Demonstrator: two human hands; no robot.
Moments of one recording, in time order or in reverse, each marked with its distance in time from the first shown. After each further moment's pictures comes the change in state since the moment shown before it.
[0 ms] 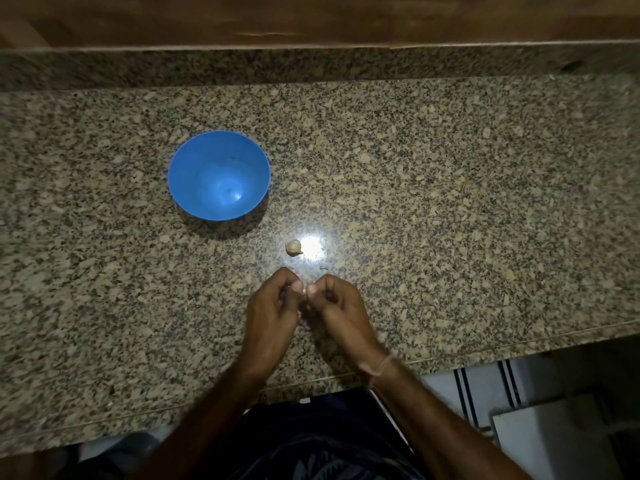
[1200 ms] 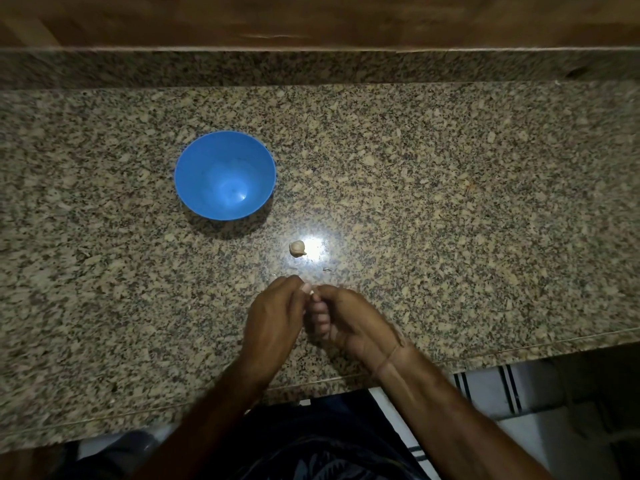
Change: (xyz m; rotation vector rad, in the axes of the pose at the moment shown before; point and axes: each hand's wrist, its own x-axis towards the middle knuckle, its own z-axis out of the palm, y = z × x) left_hand 0.001 -0.009 -0.002 0.268 -0.003 0.086; right_hand 0.015 -0.015 0.002 0.308 -0.187 0.578
